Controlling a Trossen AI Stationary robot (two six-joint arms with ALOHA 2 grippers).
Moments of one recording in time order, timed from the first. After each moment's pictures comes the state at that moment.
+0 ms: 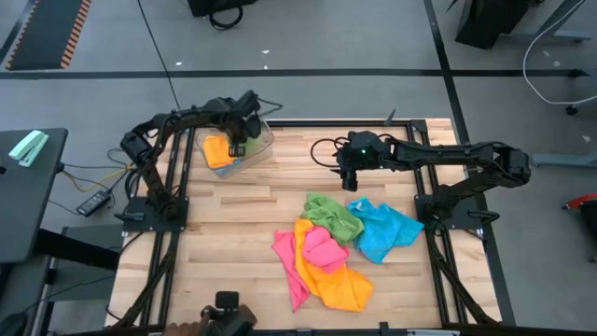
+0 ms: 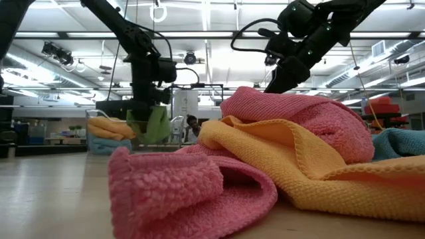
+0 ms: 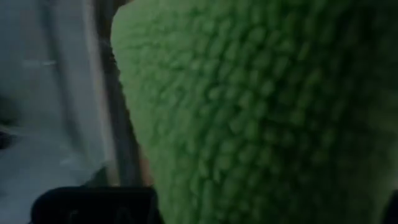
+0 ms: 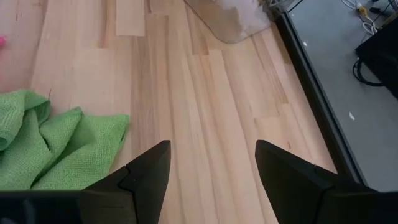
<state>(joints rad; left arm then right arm) 0.77 1.78 1.24 -0.78 -0.19 0.80 -0.33 1.30 0.79 -0.19 0.04 -0.28</state>
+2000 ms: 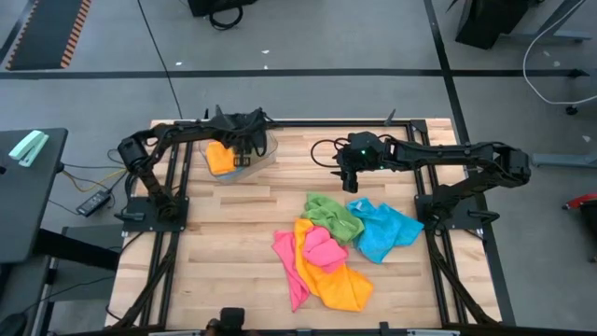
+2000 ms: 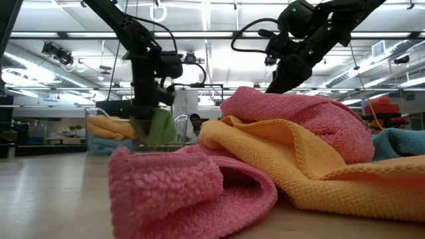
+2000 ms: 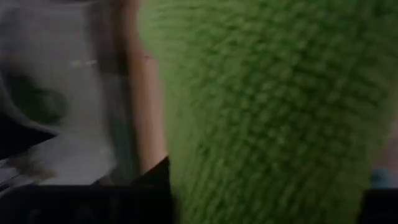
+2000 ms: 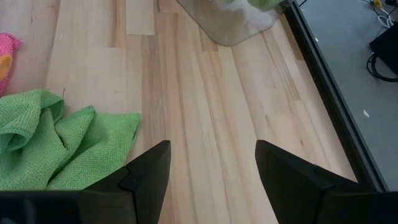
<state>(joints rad) 0.62 1.72 1.12 -0.66 -0.36 0.69 -0.32 1.30 0.79 -0.21 0.01 -0.25</state>
